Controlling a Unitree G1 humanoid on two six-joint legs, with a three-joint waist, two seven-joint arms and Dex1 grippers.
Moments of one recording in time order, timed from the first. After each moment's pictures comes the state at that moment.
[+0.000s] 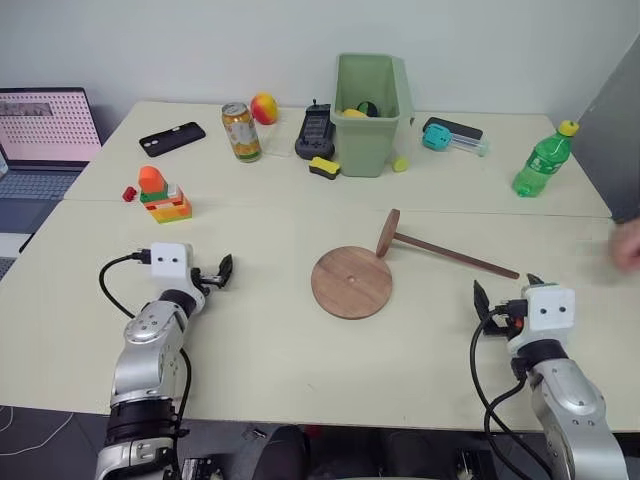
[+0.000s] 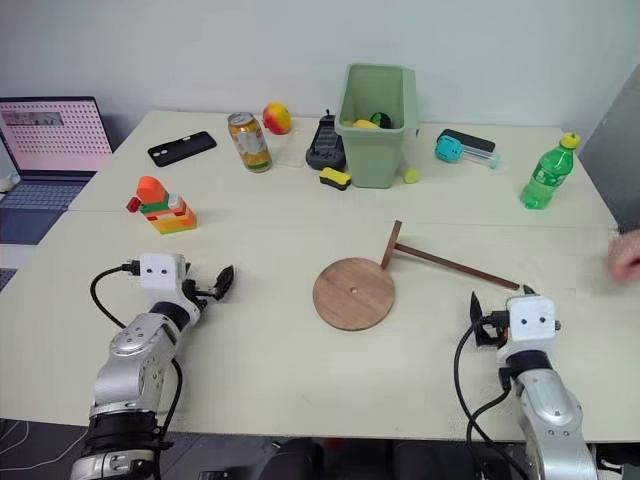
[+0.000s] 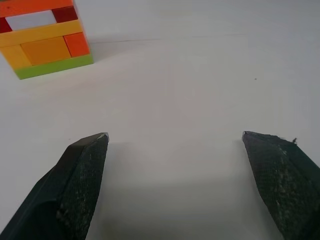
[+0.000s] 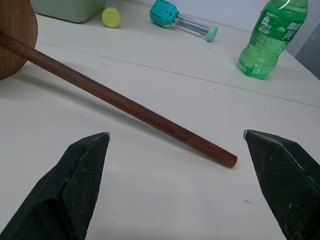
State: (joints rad) left arm -0.20 0.40 0.27 0.13 -0.22 0.26 -0.29; right arm 0.23 -0.27 -0.17 -0.50 0.07 0.27 0.14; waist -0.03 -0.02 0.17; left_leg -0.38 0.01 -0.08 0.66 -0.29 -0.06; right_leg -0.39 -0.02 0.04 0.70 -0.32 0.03
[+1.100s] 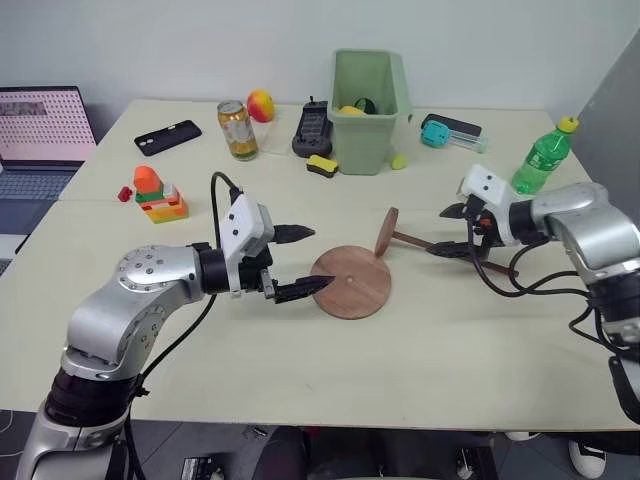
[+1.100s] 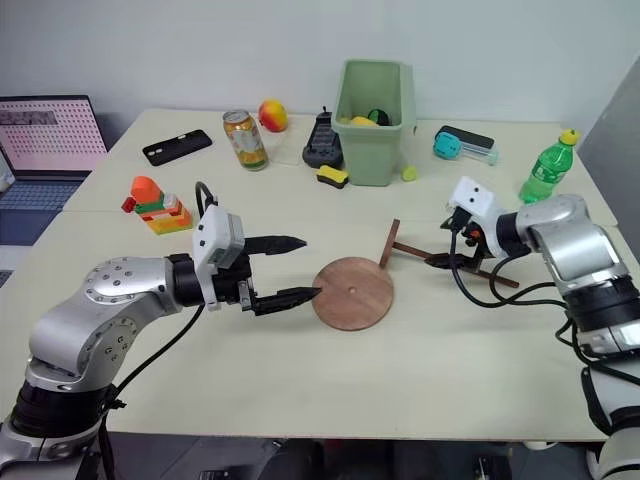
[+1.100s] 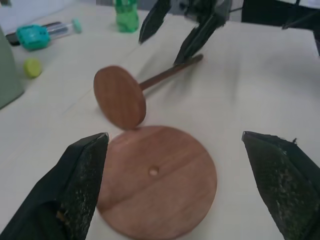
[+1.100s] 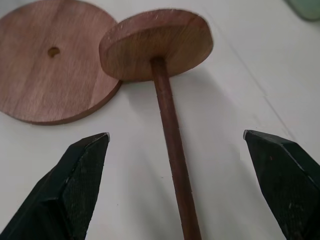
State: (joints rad) left arm -0.41 0.72 0.01 -0.43 -0.60 0.66 -0.90; right arm -0.90 -0.79 0.34 0.34 0.15 0.54 1.17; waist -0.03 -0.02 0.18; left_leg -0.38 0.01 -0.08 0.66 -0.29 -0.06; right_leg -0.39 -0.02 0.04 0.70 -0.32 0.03
